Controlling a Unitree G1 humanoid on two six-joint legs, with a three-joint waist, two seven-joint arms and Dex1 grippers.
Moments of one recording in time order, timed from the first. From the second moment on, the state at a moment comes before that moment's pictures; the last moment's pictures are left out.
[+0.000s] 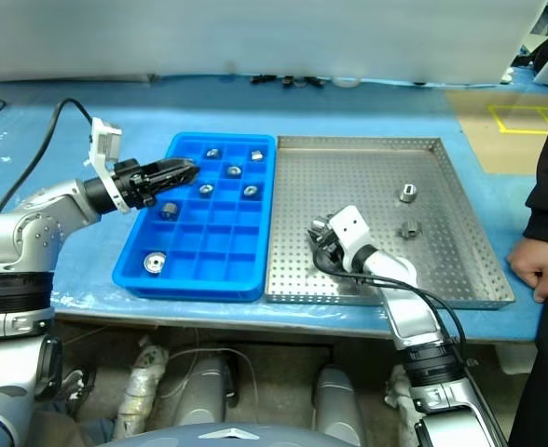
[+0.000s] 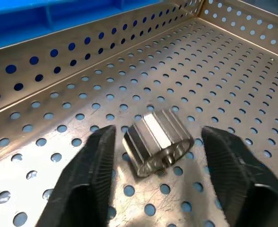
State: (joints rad) left arm -0.60 0.61 0.20 0.06 -0.67 0.76 -0.90; right arm -0.27 -0.36 0.11 0.00 0.02 0.27 0.50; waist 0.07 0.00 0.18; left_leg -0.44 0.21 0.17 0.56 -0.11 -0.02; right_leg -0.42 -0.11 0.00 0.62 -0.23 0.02
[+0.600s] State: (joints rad) left arm -0.31 0.75 0.23 -0.02 -0.66 0.70 -0.99; right arm -0.38 -0.28 0.01 -0.17 0.24 0.27 0.54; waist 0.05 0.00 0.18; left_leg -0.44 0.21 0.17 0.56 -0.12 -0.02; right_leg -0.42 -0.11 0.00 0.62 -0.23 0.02
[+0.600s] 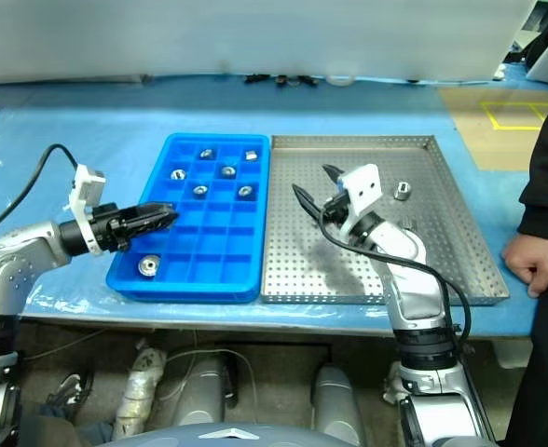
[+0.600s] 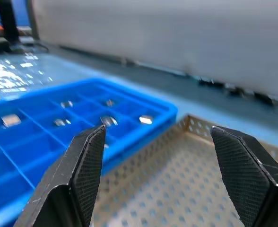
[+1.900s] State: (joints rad) left arm -0.32 0.59 0.07 0.07 -0.46 0.55 -0.91; right arm -0.33 -0.27 0.11 -0.18 0.21 0.32 0.51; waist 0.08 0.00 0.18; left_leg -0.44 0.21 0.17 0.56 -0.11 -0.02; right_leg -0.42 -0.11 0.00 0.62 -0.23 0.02
